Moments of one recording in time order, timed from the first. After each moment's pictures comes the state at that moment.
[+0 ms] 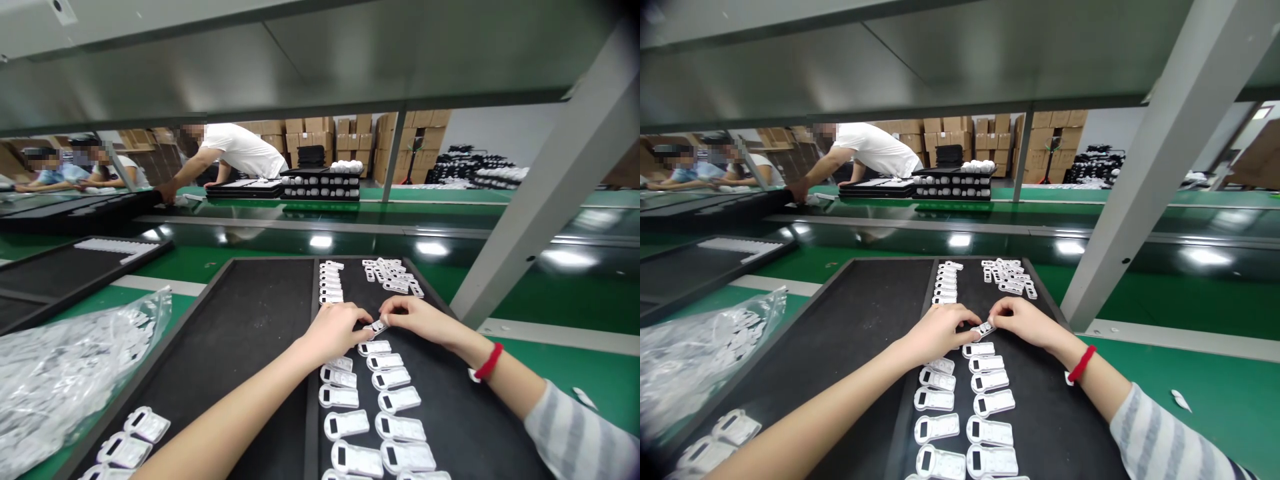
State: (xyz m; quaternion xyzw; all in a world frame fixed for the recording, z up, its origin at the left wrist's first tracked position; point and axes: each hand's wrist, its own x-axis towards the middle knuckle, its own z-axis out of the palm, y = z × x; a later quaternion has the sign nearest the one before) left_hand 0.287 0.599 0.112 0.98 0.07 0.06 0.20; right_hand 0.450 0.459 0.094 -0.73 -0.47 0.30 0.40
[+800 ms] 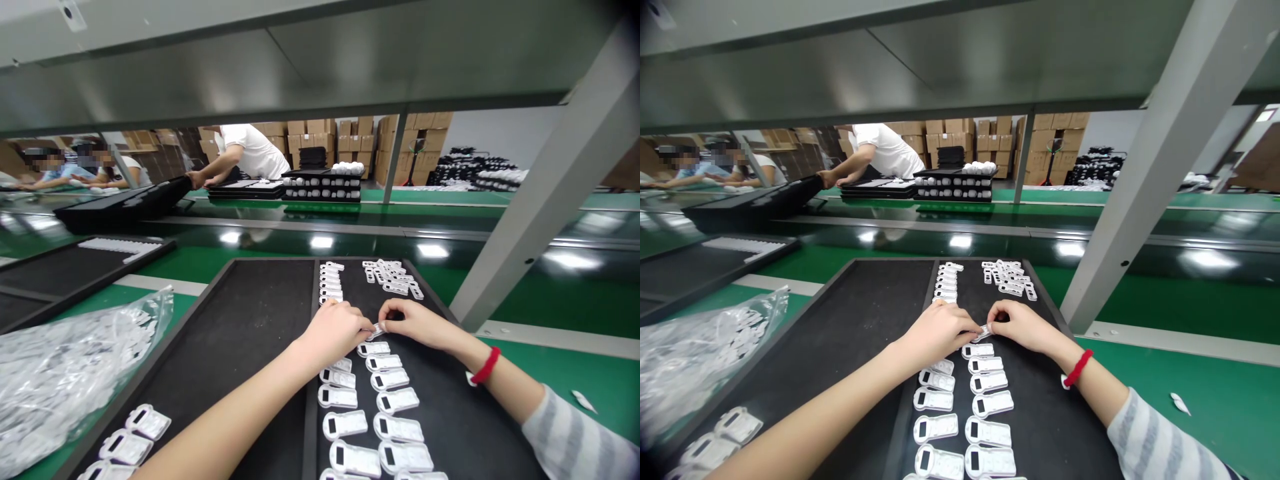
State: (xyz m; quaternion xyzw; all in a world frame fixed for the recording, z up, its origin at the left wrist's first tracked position) left_hand 0.284 0.598 0.113 1.00 -0.01 0.08 0.05; right_hand 0.448 0.461 0.096 -0.75 -0.53 0.24 0.31
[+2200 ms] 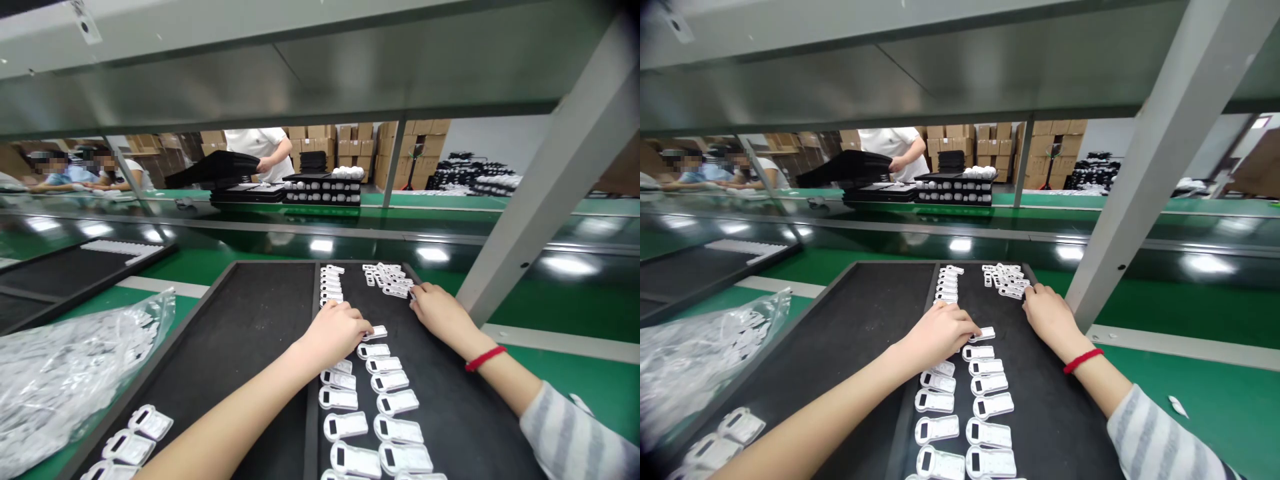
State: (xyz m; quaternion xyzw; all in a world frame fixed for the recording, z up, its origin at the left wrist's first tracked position) left_hand 0.283 0.603 0.104 0.99 -0.03 0.10 0.03; right_hand 0.477 0.449 0.092 -0.90 -0.44 -0.06 0.01
